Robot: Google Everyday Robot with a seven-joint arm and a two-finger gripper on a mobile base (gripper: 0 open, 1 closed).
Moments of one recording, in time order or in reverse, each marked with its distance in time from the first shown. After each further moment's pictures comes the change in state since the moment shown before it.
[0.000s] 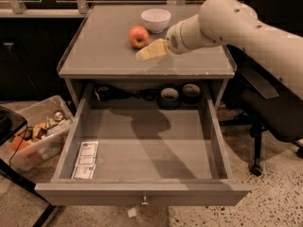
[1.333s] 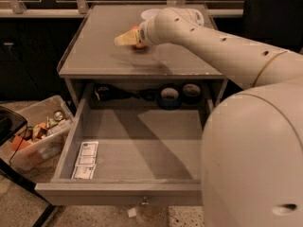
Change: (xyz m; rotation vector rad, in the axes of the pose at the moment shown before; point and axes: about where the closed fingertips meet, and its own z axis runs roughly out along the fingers) arm -0.060 -0.022 0.125 0.117 -0.117 0.130
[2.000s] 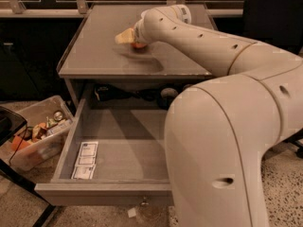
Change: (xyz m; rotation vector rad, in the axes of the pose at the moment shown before) arm -0.001 -0.012 0.036 0.089 0.046 0.052
